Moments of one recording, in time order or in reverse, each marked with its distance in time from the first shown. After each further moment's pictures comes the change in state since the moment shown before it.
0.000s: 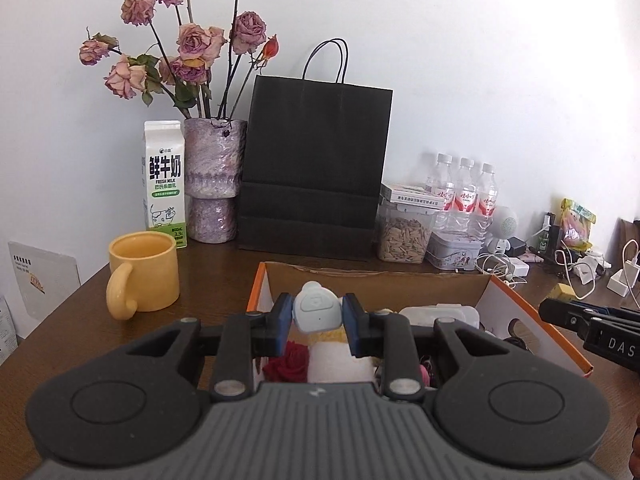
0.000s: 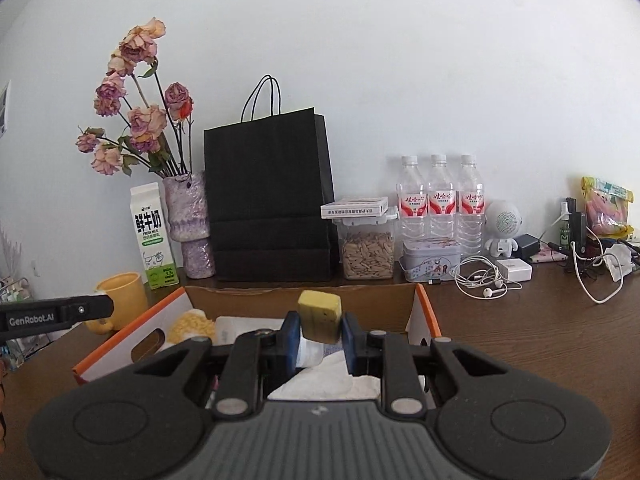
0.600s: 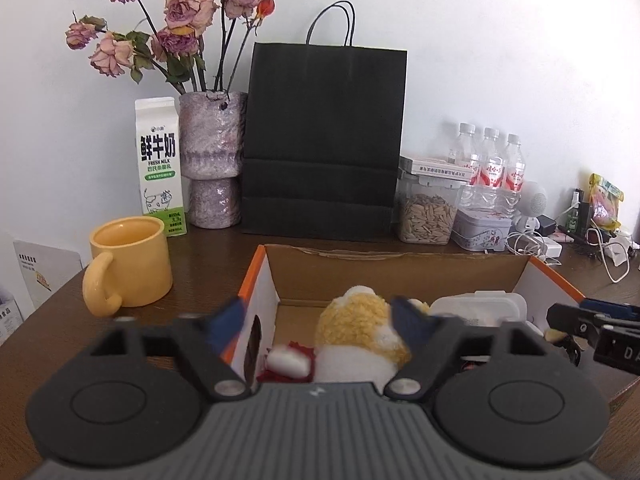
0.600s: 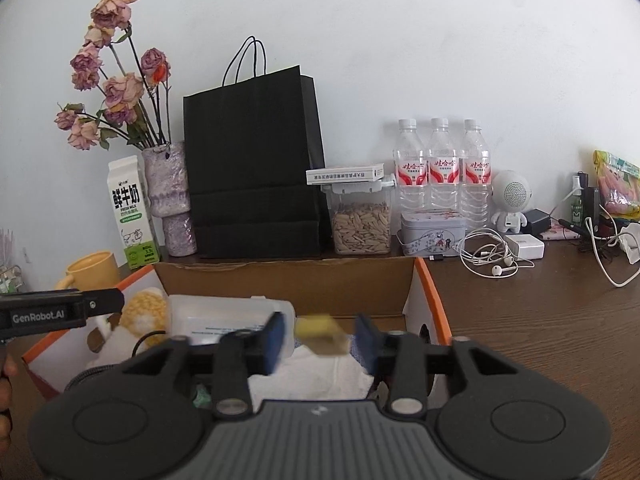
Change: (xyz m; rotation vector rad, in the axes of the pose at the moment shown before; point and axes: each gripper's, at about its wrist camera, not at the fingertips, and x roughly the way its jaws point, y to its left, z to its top) left arm 0.053 -0.010 -0.016 0.033 0.027 0.074; right arm 0.056 -0.018 -0.017 0.004 0.067 -0.002
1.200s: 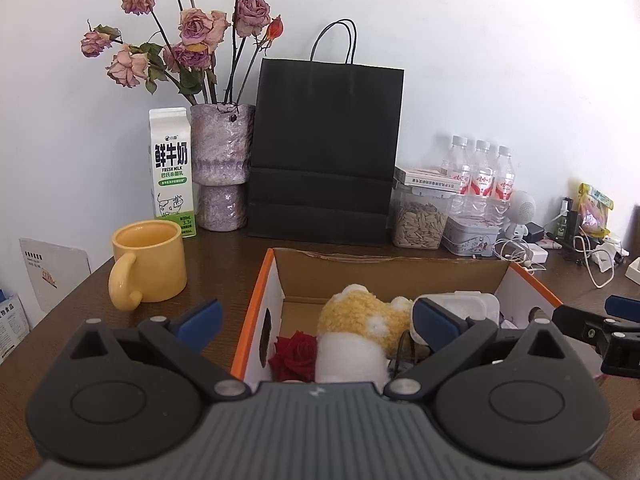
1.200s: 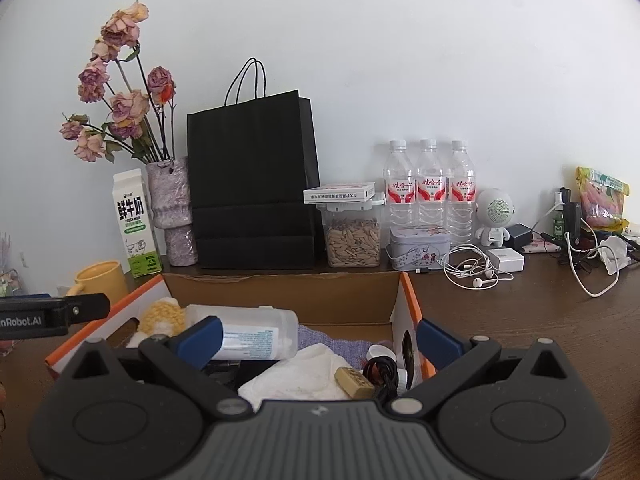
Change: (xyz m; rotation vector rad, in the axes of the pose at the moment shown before) left arm -0.045 0.007 0.007 -0.019 0.019 -0.027; right arm -0.046 0.006 0.007 -0.007 -0.024 -0.026
